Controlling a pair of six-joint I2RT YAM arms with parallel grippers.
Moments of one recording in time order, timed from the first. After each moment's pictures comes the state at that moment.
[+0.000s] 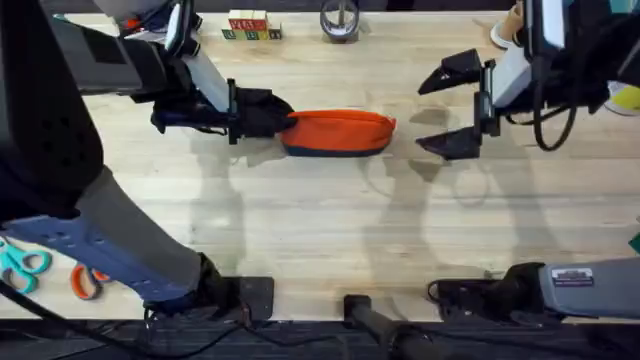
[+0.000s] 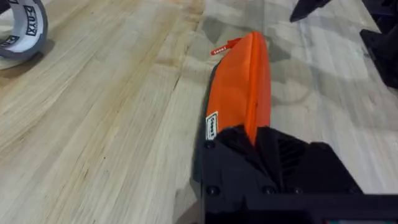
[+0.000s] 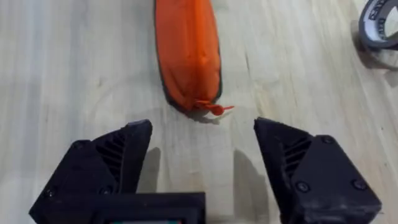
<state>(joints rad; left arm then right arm) 0.19 1.88 1.04 -0.86 1.30 1.53 -0.11 1.59 1.04 -0.81 -0.91 -1.51</state>
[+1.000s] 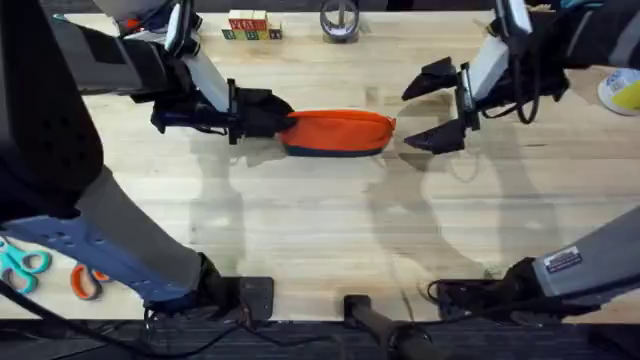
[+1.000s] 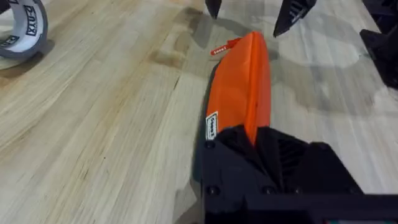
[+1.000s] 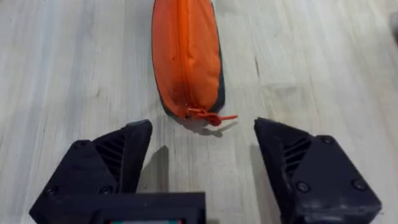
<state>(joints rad) 0.19 1.88 1.04 -0.86 1.30 1.53 -0.09 1.86 1.19 -0.90 -0.98 -1.55</state>
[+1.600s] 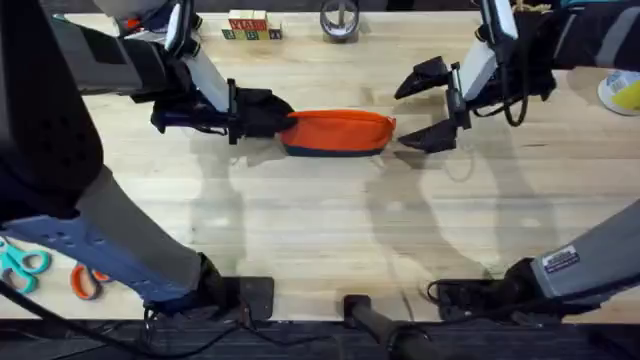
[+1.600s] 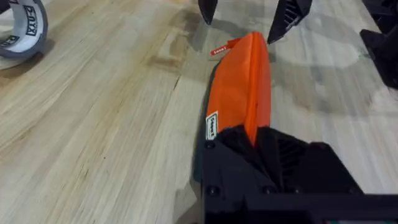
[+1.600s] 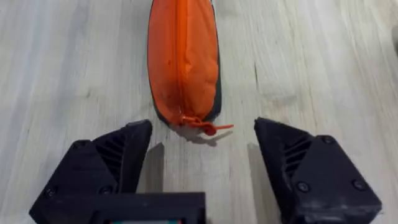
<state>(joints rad) 0.19 1.88 1.04 -0.86 1.30 1.53 -0.05 1.88 1.19 -0.83 -0.98 -1.55</state>
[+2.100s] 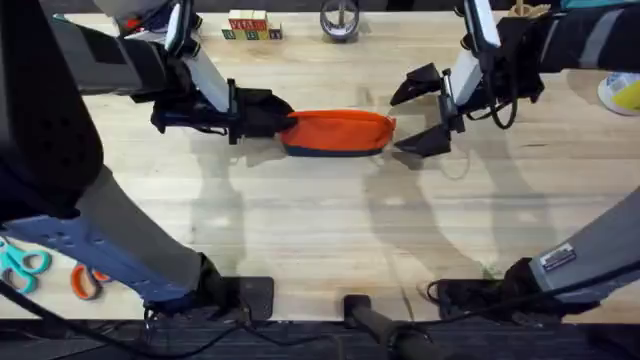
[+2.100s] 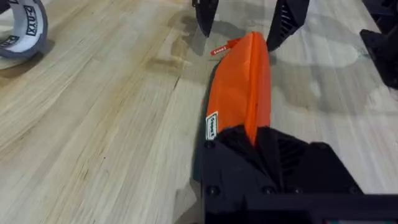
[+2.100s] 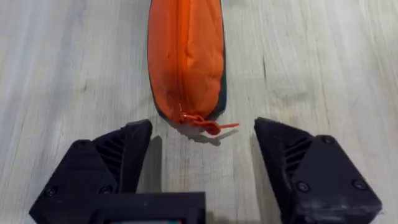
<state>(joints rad) 0.19 1.88 1.04 -0.86 1.30 1.53 -0.03 1.92 1.19 -0.81 -0.94 -1.55</state>
